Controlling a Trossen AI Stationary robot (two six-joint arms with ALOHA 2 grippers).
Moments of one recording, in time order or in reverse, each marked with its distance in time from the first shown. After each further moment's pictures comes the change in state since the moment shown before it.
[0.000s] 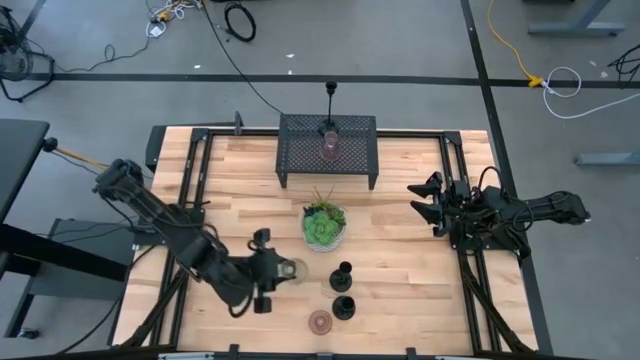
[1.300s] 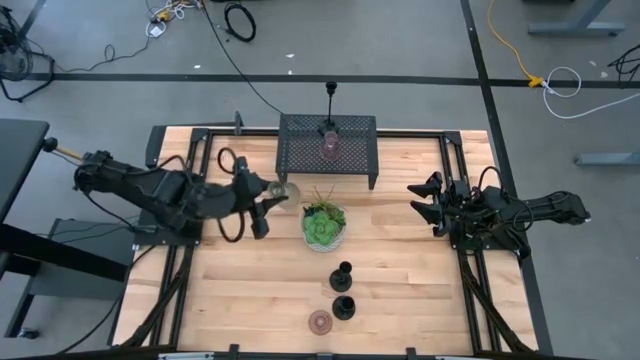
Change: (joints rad) left arm 0.351 -0.289 0.002 -0.075 -0.029 0.163; right arm 0.000 0.000 0.000 0.000 0.000 0.000
